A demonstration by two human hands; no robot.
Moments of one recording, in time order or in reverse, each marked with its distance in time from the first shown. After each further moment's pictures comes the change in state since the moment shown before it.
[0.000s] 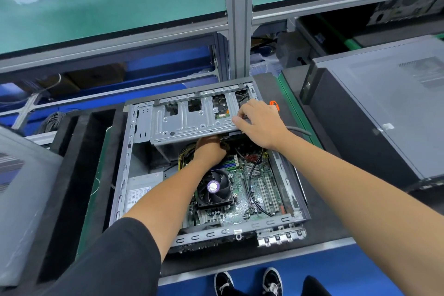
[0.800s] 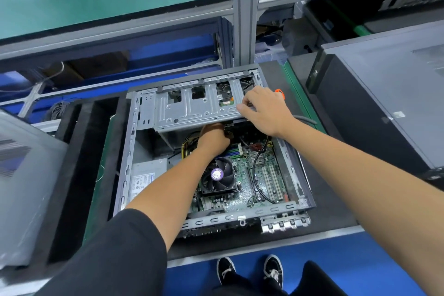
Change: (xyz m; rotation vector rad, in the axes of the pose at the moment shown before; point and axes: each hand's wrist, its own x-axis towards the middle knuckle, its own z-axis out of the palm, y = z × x) left_hand -0.001 -0.002 0.001 -0.031 0.009 -0.028; right_hand 0.003 -0.004 -0.001 -0.032 0.001 -0.010
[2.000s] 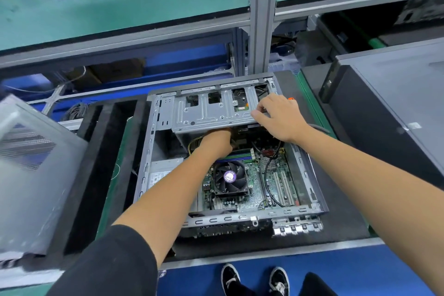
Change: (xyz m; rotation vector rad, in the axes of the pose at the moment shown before) left_hand -0.016 -0.011 -0.036 0.226 -0.267 0.074; right_hand -0.002 0.002 0.004 -0.022 -0.011 0.009
